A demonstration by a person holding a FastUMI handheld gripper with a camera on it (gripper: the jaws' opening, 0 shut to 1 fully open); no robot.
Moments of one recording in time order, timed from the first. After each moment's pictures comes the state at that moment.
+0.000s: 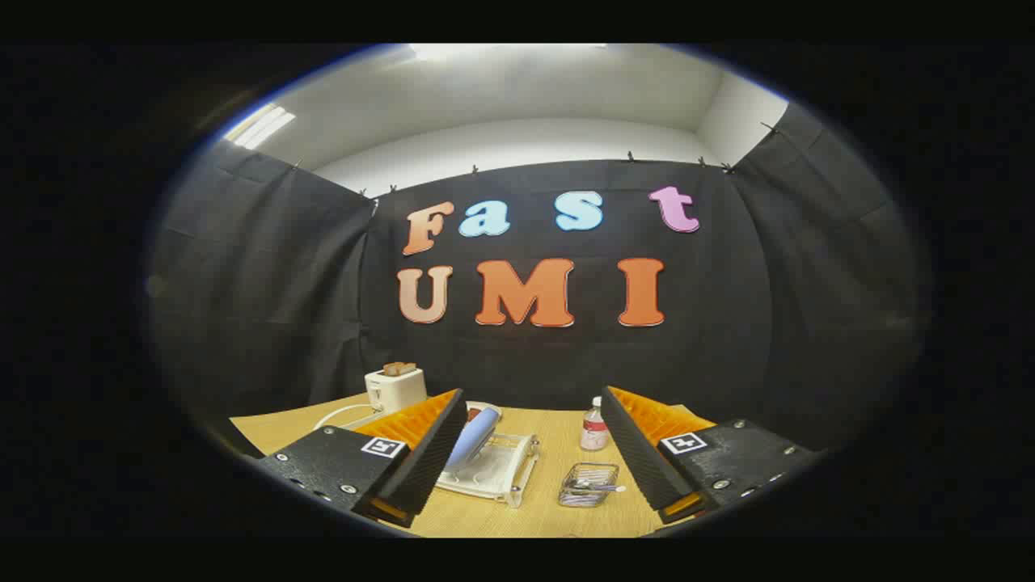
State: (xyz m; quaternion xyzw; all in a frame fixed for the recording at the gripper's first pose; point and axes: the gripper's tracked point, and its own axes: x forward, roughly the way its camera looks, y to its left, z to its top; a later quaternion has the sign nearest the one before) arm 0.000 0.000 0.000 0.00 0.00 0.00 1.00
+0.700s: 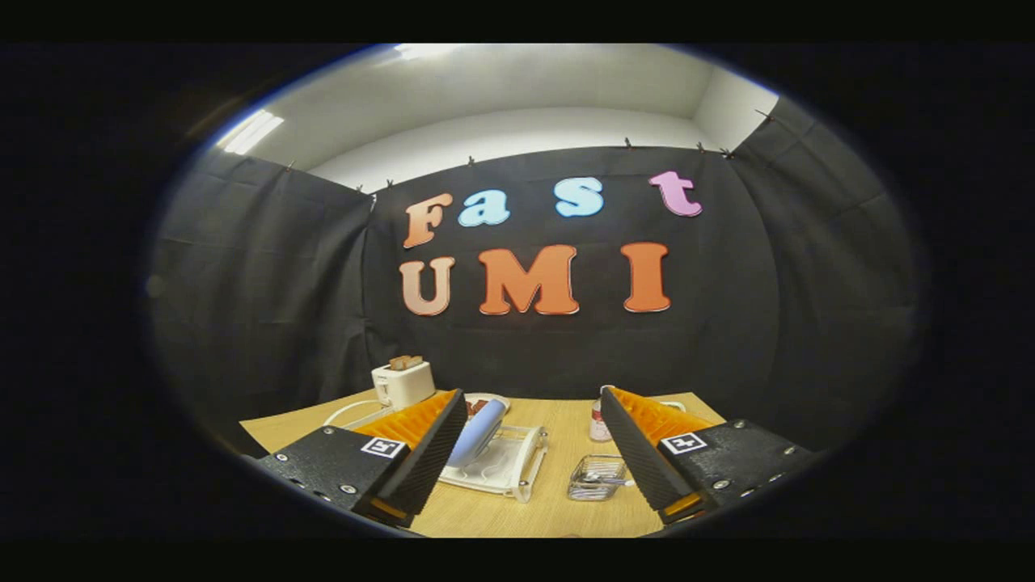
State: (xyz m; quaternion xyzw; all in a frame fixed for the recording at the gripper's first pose) arm 0.006 0.004 -0.014 0.02 0.03 0.02 1.00
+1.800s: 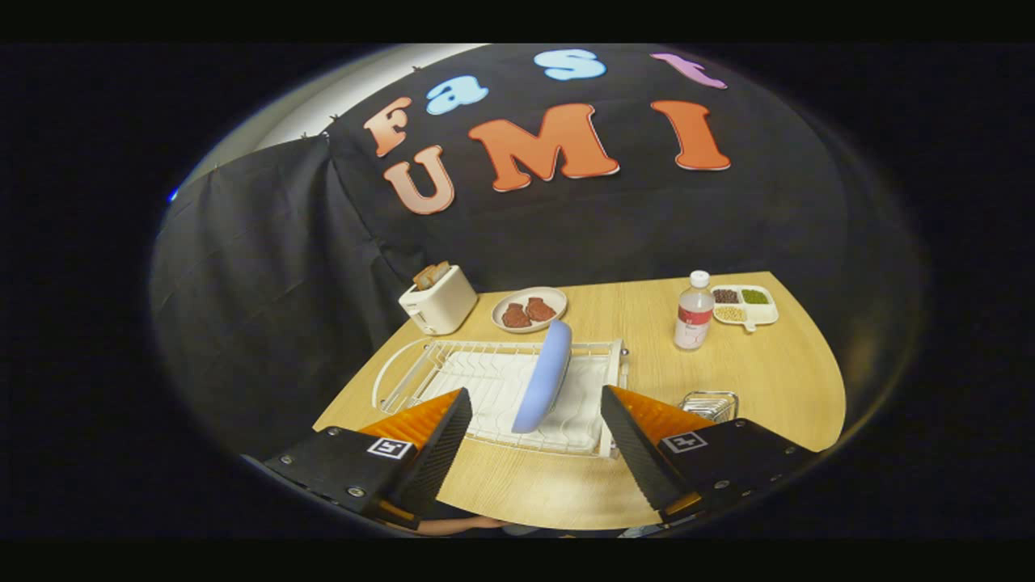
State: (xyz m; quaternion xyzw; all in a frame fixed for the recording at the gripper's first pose) arm 0.097 0.078 -0.116 0.12 0.37 0.08 0.92
